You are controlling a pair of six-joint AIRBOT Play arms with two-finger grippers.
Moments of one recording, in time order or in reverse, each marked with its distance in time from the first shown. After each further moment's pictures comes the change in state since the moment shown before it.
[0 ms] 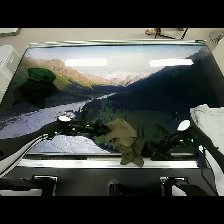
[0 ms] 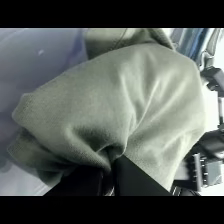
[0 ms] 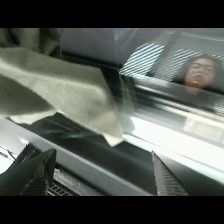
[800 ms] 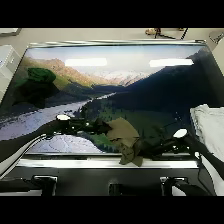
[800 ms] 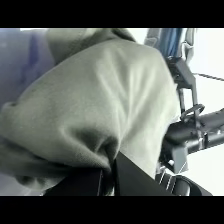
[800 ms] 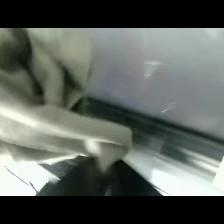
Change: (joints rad) left arm -0.005 0.045 0.011 -0.023 -0.024 0.072; right arm 0.058 0.000 -0.128 0.200 -0.208 -0.096
